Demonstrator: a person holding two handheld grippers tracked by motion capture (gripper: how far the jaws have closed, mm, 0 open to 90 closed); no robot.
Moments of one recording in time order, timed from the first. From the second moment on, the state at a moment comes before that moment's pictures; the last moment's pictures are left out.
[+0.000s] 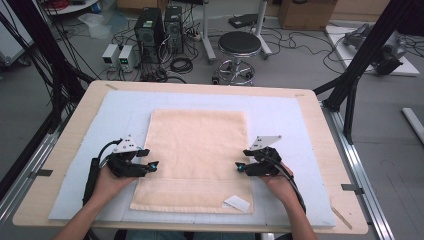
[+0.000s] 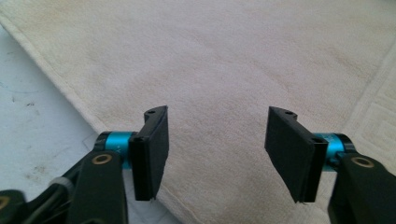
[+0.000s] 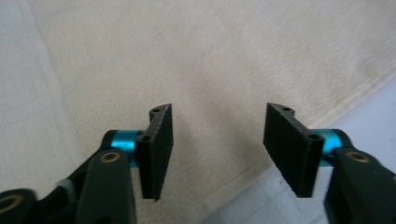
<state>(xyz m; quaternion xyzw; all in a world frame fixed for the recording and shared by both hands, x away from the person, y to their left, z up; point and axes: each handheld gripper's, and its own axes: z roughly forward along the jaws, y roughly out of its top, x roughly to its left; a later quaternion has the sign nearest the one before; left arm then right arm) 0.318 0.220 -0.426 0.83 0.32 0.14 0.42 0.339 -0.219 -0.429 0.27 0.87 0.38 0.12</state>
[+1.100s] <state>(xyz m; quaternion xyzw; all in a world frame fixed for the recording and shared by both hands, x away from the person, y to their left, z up) 0.354 0.235 -0.394 0.81 0.37 0.11 0.45 0.367 -0.219 -0.380 0.29 0.85 0.42 0.14</state>
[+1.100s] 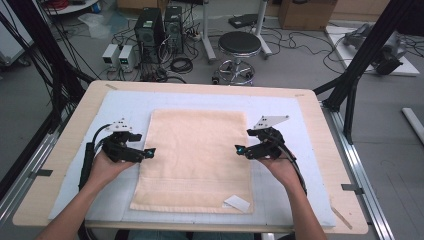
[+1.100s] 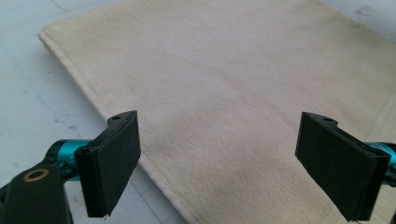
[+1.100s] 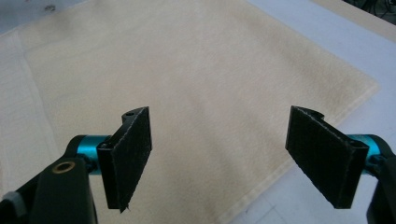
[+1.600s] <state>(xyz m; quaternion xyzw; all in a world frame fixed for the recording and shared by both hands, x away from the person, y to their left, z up) 0.428 0.246 -0.356 0.79 0.39 0.15 0.45 0.436 -0.225 -0.350 0.30 0.85 0.40 0.16</state>
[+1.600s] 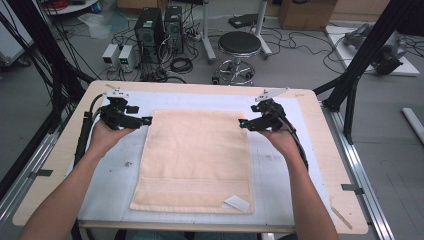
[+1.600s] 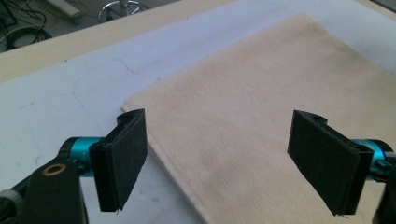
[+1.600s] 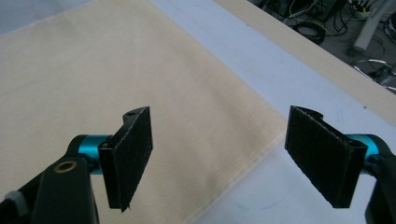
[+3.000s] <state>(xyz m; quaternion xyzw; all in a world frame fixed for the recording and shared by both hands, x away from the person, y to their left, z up) 0.458 0.223 -0.438 0.79 0.47 0.12 0.38 0.475 -0.219 -0.431 0.41 0.85 0.34 0.07</state>
